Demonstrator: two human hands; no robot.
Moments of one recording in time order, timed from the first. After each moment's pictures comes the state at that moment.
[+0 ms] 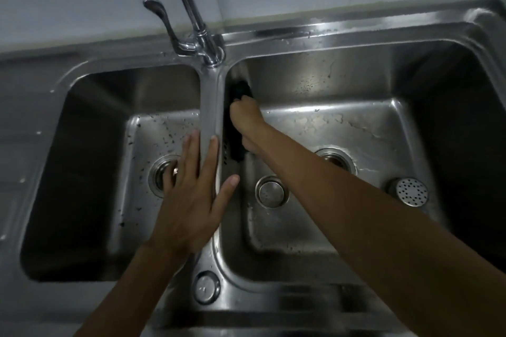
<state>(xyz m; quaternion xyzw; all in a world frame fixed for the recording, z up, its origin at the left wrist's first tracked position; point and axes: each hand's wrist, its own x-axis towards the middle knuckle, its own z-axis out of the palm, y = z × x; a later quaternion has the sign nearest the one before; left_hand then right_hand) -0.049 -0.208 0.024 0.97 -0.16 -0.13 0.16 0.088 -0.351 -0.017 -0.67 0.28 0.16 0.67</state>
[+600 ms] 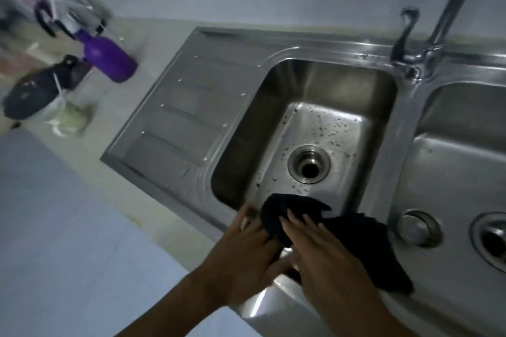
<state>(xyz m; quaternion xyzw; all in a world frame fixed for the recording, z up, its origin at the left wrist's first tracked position) -0.165 -0.057 0.059 0.96 -0.20 -0.22 -0.04 -0.138 -0.247 0.042 -0.90 -0.29 0.15 0.30</state>
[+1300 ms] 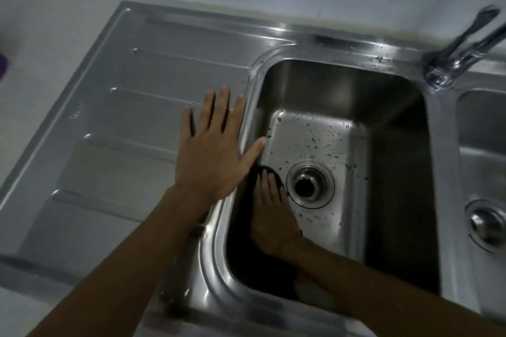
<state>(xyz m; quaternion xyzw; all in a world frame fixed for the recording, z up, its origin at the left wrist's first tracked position) 0.074 0.087 0.016 0.99 -0.09 -0.04 0.05 -0.009 -0.054 -0.112 -0.95 -0.13 0.23 0.16</state>
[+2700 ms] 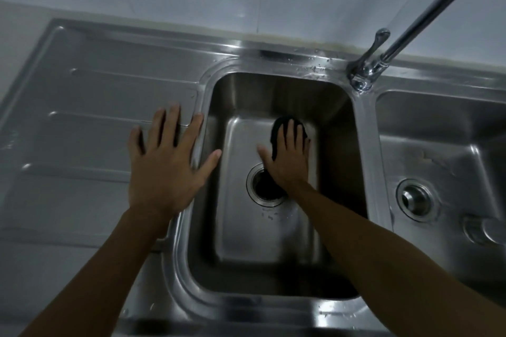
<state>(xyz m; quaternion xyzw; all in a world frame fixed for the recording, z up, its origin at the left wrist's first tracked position) 0.073 0.088 0.018 0.99 -0.10 0.00 0.06 0.099 -0.176 -0.138 -0.99 0.08 0.04 0.09</state>
